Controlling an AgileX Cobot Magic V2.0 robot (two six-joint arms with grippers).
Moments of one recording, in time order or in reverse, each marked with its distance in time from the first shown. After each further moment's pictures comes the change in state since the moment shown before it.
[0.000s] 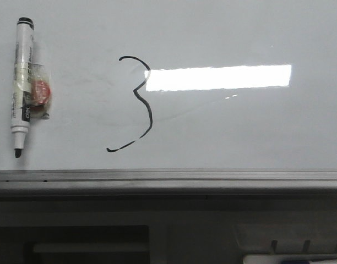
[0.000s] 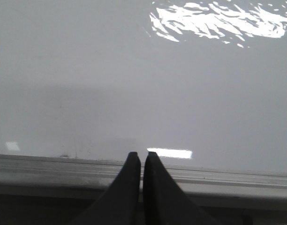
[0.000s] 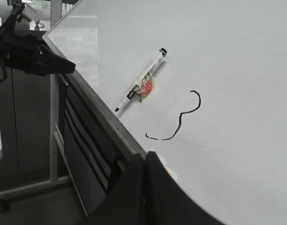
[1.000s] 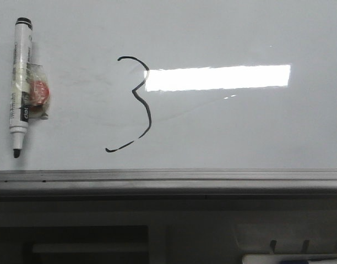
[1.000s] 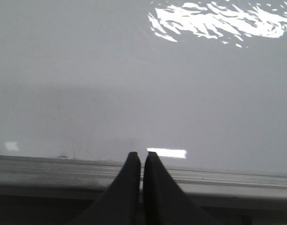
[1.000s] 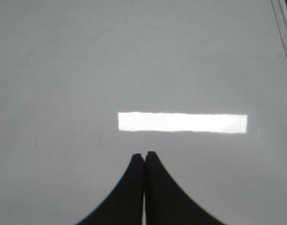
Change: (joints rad) left arm 0.000 0.000 0.000 0.000 0.000 0.000; right arm -0.940 -0.118 0.200 0.125 -0.308 0.054
